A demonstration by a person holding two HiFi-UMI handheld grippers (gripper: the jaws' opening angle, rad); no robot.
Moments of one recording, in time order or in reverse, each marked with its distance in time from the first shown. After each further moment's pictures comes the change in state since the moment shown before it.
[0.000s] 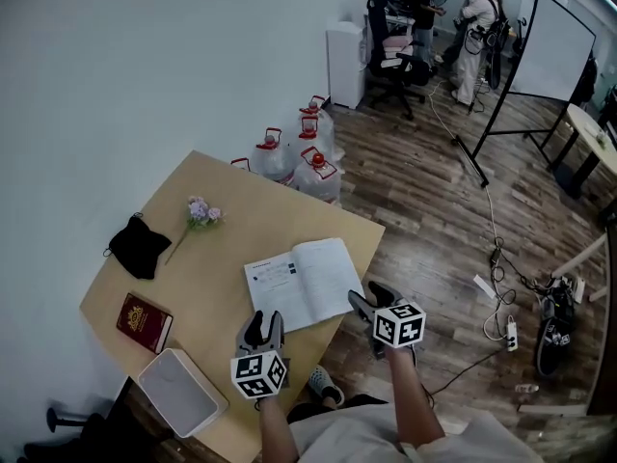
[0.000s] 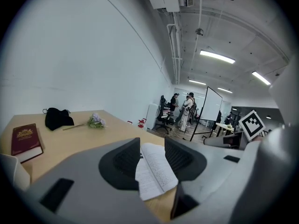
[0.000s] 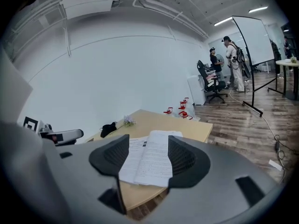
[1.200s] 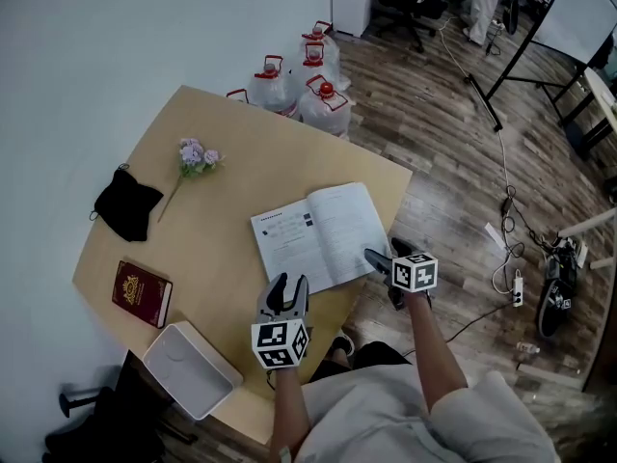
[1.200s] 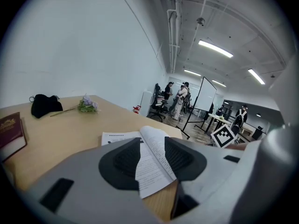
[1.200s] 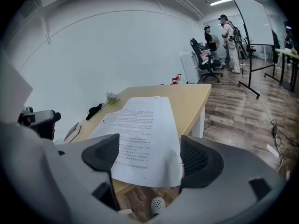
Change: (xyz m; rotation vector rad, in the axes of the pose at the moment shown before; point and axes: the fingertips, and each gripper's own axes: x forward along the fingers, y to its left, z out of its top) left arm 0.058 0.024 -0.063 0.007 0.150 -0.101; right arm 0.110 -0.086 -0.115 0.084 0.233 -0.059
